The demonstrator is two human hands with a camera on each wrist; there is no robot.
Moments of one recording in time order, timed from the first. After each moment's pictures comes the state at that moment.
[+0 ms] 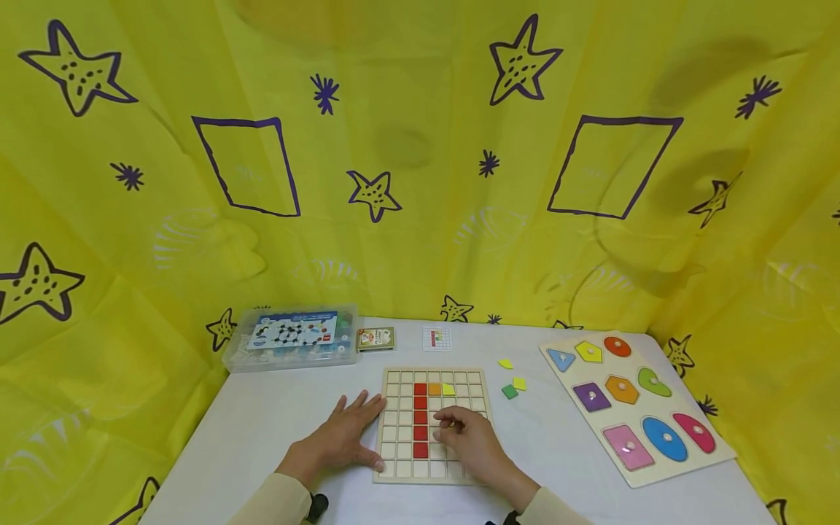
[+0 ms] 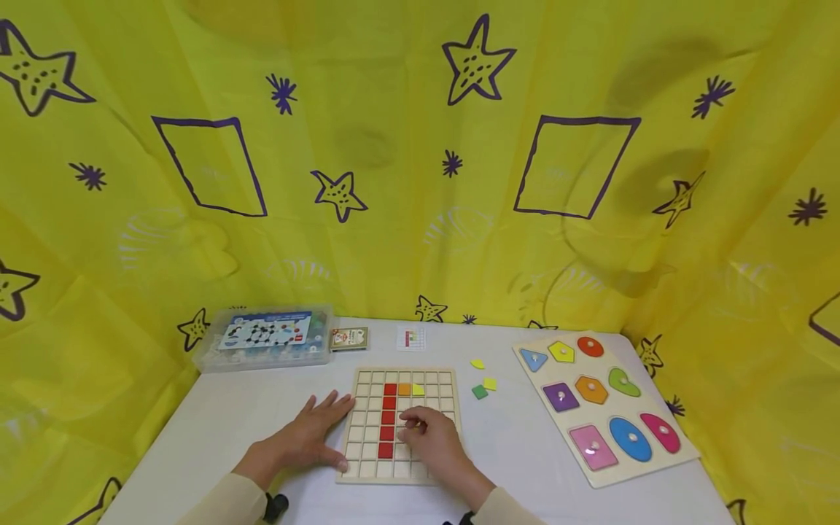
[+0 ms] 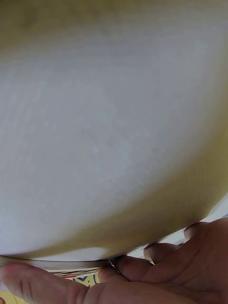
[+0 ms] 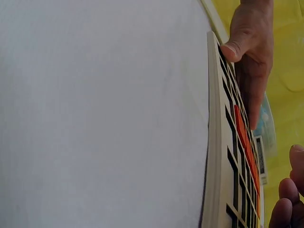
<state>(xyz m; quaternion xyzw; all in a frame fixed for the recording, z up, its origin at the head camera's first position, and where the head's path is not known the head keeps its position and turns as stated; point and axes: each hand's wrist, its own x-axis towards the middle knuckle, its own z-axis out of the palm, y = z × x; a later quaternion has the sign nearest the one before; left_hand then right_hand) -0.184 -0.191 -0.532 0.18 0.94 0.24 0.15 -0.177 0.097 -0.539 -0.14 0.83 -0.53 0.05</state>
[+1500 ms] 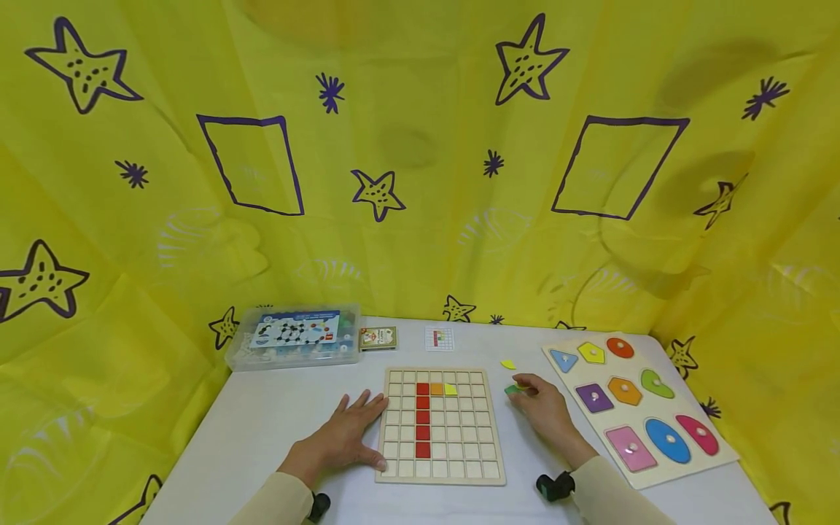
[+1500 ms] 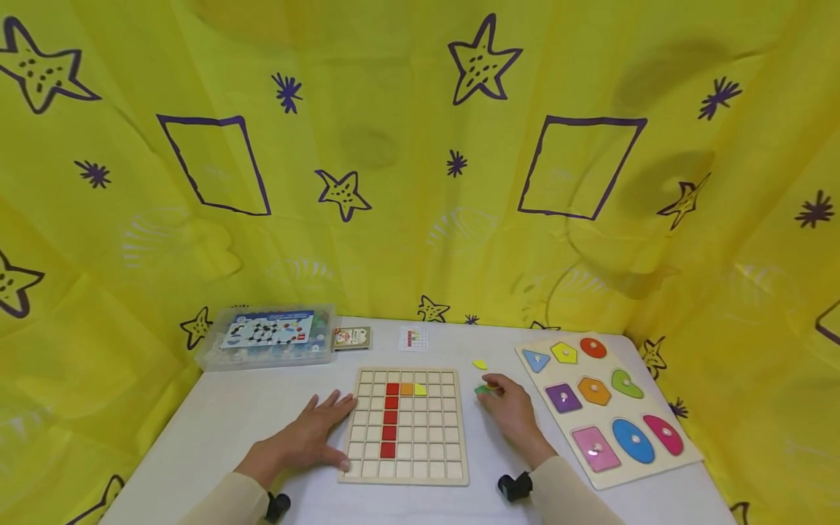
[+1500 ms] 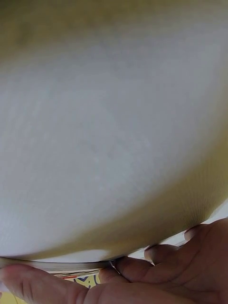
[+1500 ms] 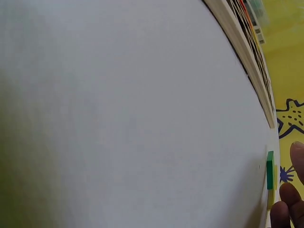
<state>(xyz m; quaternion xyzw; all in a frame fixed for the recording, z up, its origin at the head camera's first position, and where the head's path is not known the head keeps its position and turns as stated) -0.183 -0.193 -0.533 0.19 0.94 0.26 0.15 -0.240 0.207 -0.545 0.02 0.90 -0.44 -0.01</state>
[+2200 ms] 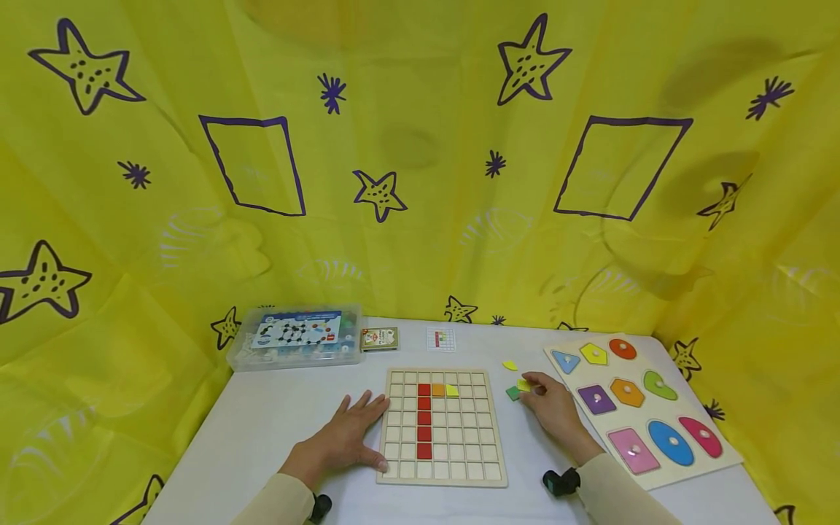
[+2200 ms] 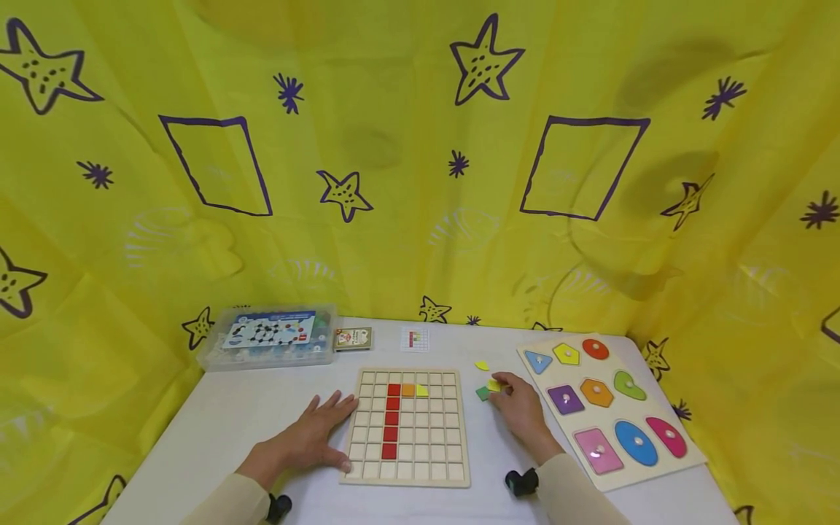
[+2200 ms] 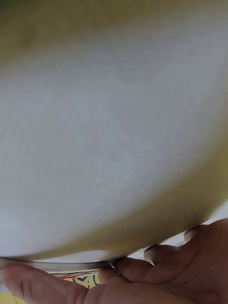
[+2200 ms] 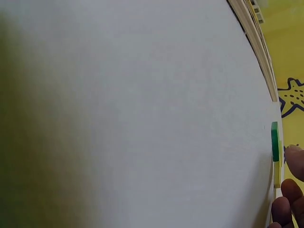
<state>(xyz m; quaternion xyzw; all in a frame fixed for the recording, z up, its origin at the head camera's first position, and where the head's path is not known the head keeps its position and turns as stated) -0.182 -0.192 -0.536 0.18 0.94 0.26 0.15 -0.248 0.221 -0.548 0.02 0.90 -0.43 -0.01</state>
